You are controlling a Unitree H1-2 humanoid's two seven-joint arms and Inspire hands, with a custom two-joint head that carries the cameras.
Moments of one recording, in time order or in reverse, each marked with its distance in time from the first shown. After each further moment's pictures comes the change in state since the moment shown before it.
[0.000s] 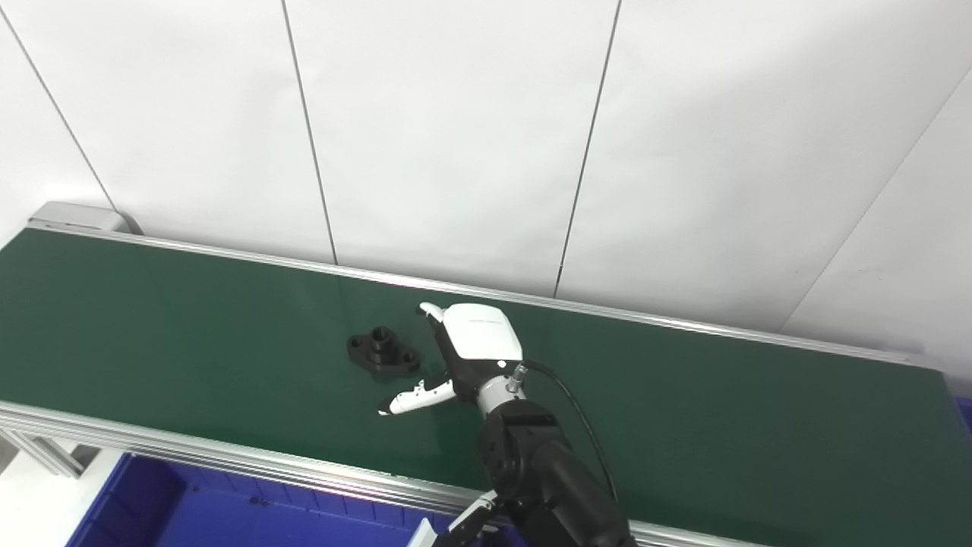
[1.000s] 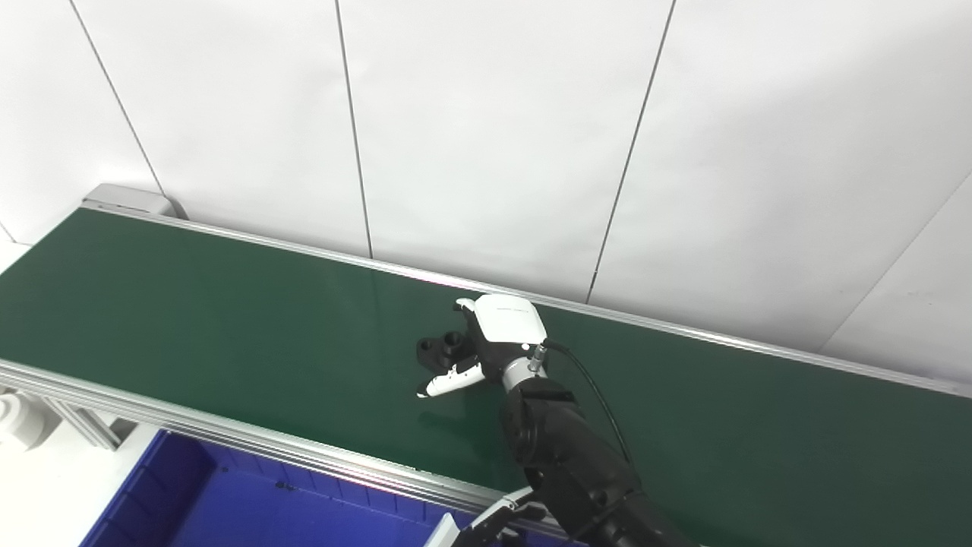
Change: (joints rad) left arm 0.003 -0.003 -0.005 -0.003 0.021 0.014 0.008; right arm -0.159 -0.009 0.059 0.255 0.124 -0.009 -0.074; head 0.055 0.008
